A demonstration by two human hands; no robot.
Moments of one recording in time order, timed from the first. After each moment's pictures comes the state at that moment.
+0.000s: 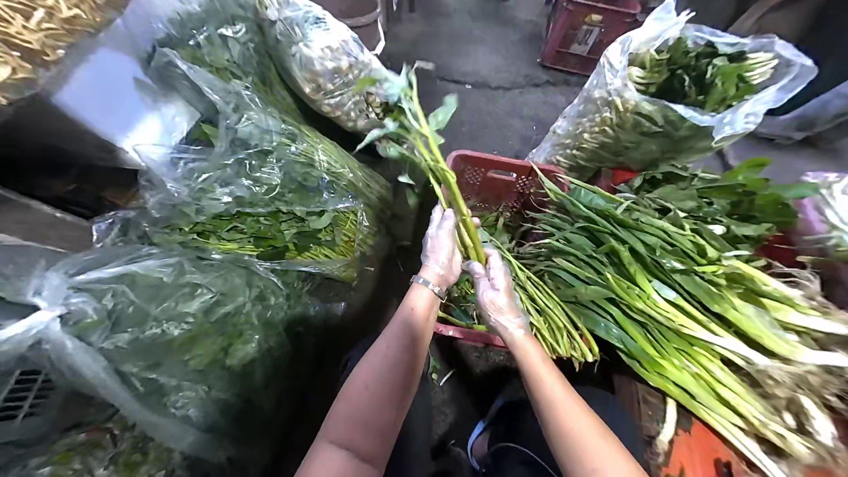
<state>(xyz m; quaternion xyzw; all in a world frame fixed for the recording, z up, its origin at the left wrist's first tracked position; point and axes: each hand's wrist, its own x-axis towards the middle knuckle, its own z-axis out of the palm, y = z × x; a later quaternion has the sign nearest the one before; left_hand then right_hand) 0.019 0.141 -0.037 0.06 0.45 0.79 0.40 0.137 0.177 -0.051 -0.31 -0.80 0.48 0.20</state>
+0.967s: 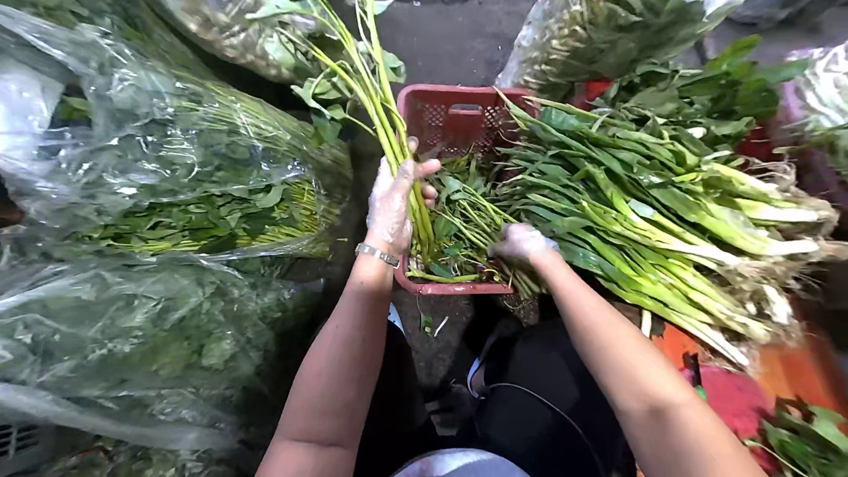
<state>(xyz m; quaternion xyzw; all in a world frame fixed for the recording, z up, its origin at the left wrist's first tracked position) 0.011 0.136 -0.045 0.18 0.51 0.75 0.38 0.198 0.293 -0.114 -0.45 -0.82 0.25 -0.23</state>
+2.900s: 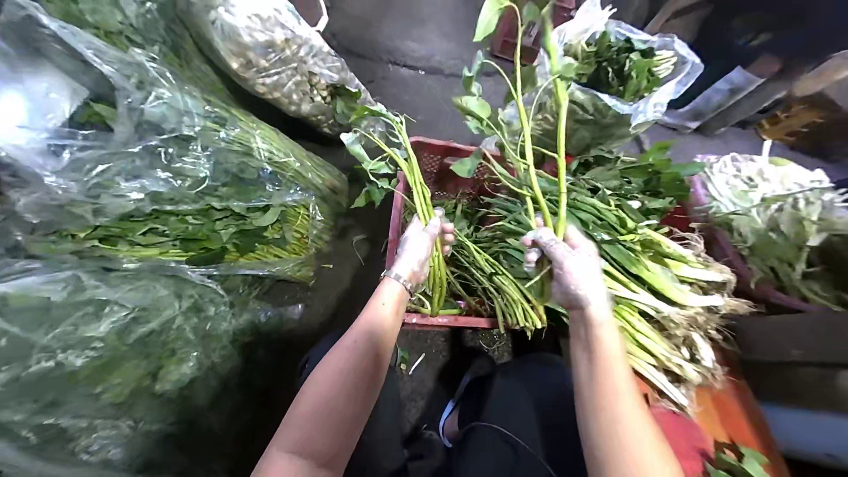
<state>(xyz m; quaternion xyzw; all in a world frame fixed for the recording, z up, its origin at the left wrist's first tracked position) 0.040 0.148 -0.044 0.09 0.54 0.69 0.48 0.230 0.244 0.026 -0.39 -0.63 0.59 0.31</state>
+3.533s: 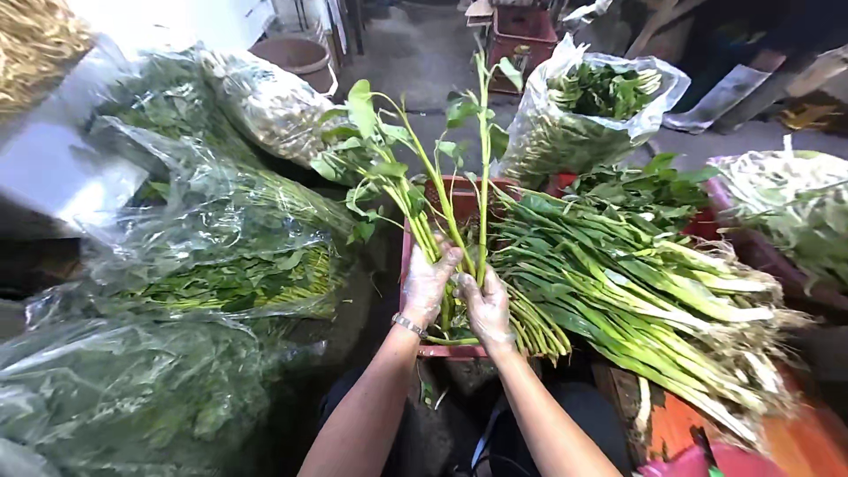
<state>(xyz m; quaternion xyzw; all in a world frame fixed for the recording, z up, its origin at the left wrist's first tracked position) 0.048 0.140 -0.026 0.21 0.56 0.74 0.31 0.149 0.178 -0.042 -0.31 -0.67 0.54 0.41</state>
